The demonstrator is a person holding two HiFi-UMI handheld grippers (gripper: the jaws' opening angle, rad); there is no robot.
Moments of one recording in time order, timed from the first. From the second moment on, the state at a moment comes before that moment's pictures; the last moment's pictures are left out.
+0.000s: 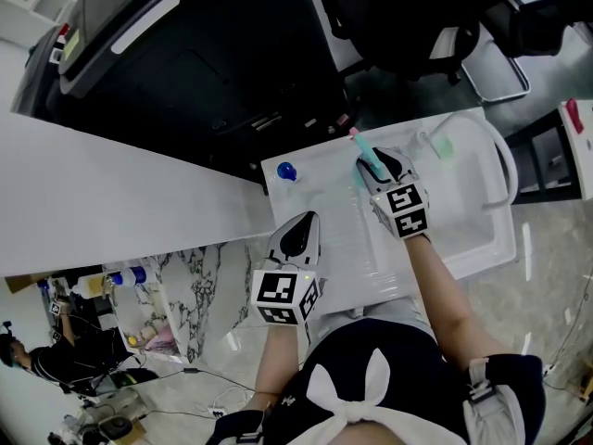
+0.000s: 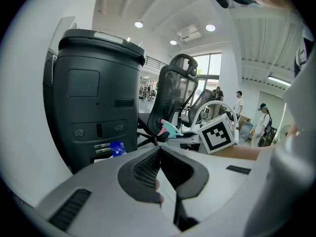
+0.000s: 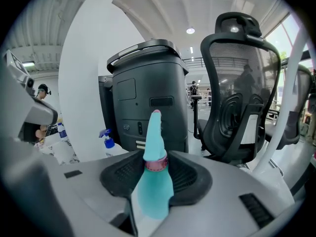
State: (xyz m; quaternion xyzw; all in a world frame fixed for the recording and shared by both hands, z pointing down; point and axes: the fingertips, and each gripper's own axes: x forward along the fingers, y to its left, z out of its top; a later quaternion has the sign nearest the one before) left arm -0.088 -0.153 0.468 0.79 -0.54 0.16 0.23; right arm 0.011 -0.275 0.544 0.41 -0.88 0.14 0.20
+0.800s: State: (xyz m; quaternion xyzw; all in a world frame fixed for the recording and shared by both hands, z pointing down) left arm -0.094 -0.137 0.439 0.81 -0.54 0.14 0.19; right arm 0.014 -0.244 0.493 0.42 -0.88 0.11 0.17
